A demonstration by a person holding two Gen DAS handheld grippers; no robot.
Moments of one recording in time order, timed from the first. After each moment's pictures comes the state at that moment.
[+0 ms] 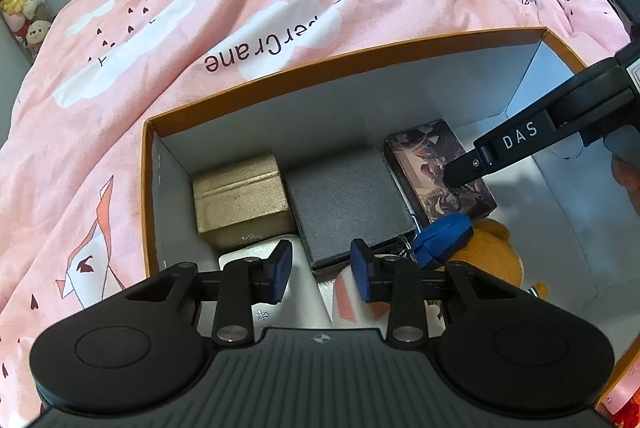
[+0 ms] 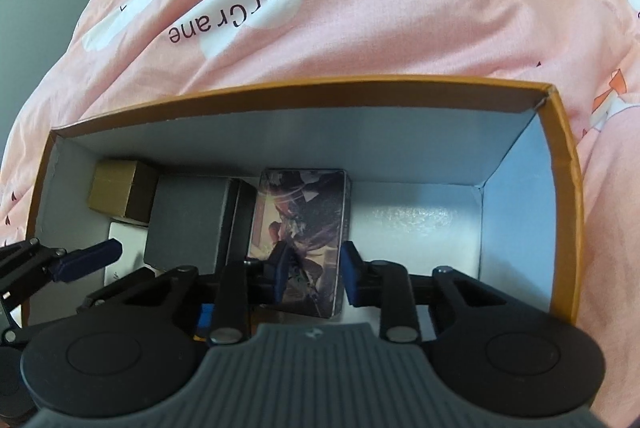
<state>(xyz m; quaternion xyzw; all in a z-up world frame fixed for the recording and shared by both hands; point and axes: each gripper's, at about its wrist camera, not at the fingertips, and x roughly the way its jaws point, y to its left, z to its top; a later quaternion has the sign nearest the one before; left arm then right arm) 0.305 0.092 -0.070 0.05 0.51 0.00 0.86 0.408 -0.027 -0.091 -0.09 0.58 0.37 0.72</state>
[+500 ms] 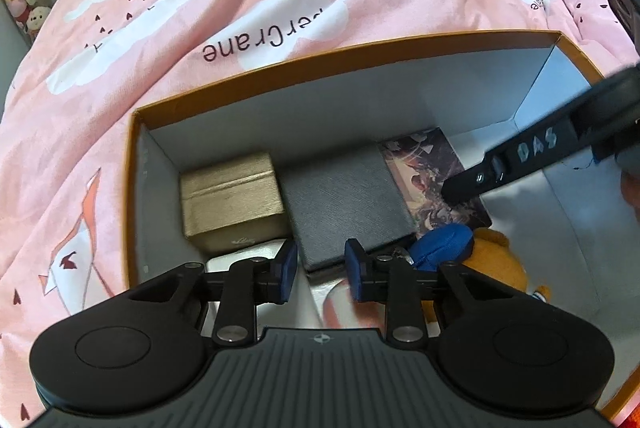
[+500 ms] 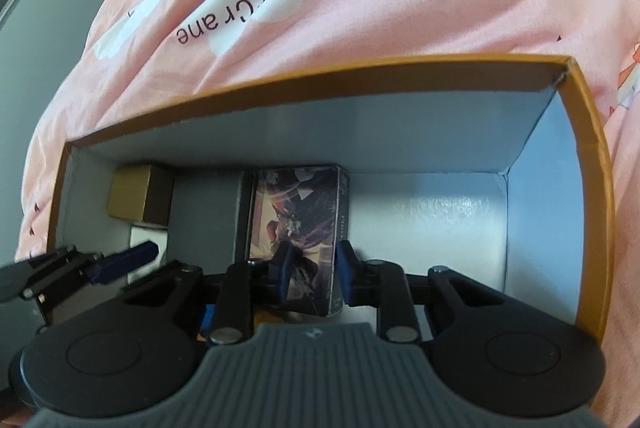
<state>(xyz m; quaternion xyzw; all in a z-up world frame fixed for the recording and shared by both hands) 0.317 0.090 -0.081 0.03 0.51 0.00 0.86 0.413 -0.026 -0.102 -0.06 0.60 0.39 0.70</state>
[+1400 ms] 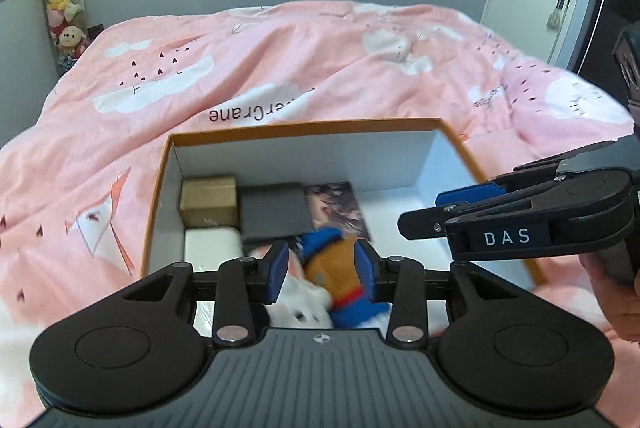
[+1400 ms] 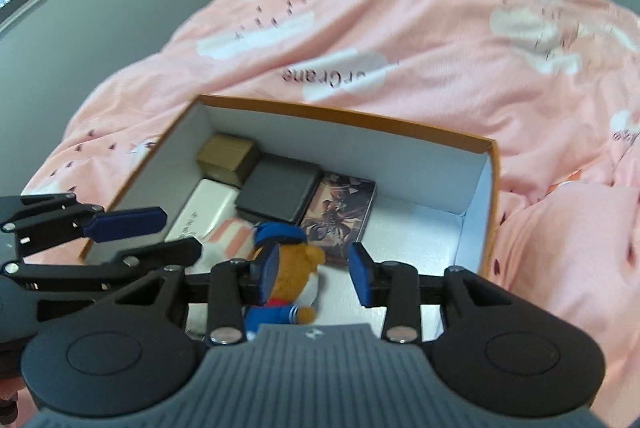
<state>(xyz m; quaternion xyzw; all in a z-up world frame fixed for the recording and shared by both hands) 0.195 0.037 0.002 -0.05 0.38 0.01 0.92 0.307 -0.107 -0.007 -0.15 0.41 0.47 0.77</state>
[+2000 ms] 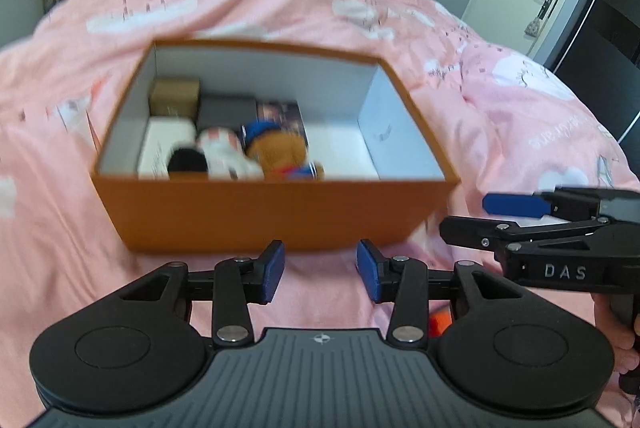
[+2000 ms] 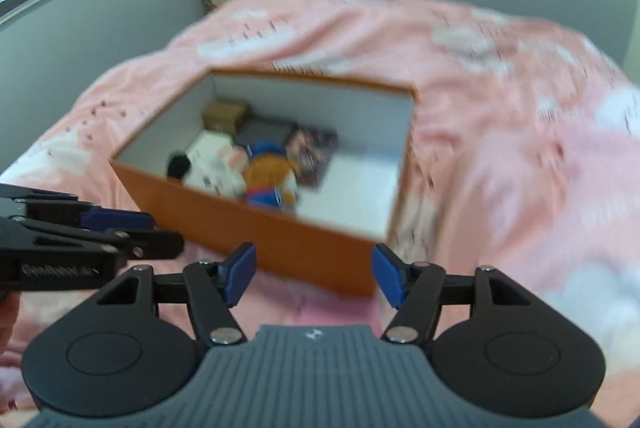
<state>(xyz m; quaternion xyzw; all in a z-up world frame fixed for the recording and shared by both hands) 0.119 0.009 -0.023 -0.13 0.42 -0.03 0.90 0.223 -0.230 -0.011 -0.15 0.37 0.43 0.81</state>
